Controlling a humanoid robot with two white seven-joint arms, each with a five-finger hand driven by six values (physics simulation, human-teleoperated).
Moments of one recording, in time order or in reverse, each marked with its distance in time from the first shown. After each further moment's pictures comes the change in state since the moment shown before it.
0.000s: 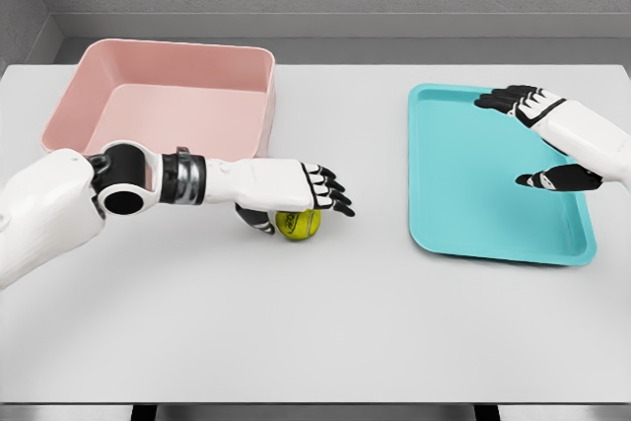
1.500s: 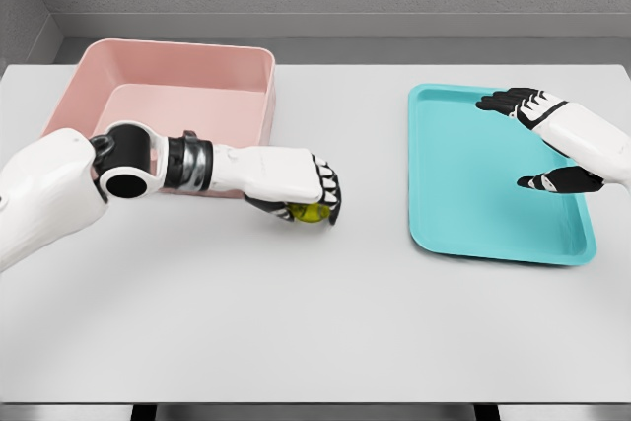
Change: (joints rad) left arm -0.081 0.000 -0.030 -0.040 0.038 0.000 -0.037; right arm 0.008 -0.002 -0.003 0.000 -0.002 0.000 0.000
